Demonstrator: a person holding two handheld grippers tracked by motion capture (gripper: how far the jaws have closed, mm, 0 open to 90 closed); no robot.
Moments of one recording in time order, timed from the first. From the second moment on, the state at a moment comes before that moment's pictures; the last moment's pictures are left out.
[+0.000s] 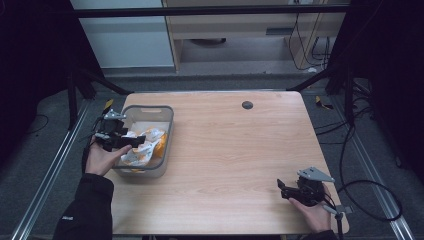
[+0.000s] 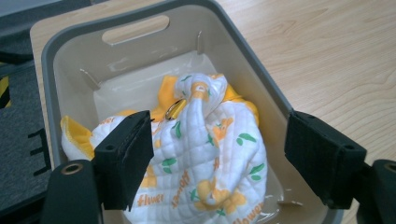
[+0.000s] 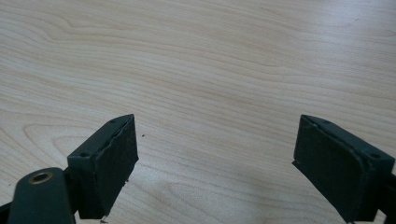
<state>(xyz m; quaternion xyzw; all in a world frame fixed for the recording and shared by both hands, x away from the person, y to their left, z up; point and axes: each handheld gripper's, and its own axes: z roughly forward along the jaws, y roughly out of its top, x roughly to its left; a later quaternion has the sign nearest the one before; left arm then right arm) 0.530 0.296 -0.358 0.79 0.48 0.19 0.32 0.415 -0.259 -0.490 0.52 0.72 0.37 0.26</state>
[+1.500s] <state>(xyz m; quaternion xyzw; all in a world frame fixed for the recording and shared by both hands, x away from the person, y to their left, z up) 0.562 0.294 -0.398 0.82 0.50 0.14 0.23 0.416 -0.256 -0.492 0.52 0.74 0.36 0.25</state>
